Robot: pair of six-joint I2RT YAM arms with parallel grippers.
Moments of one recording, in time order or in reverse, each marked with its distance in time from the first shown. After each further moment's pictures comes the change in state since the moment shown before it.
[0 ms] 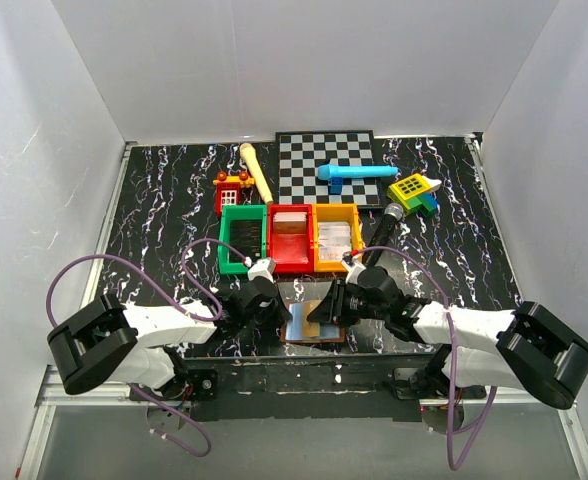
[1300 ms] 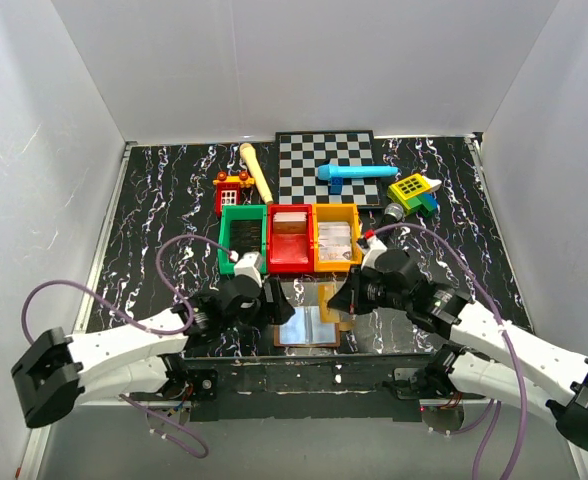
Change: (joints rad) left arm -0.001 -0.269 0.005 -0.211 -0.031 0.072; right arm -0.014 -0.350 0.232 -0.644 0.135 -0.249
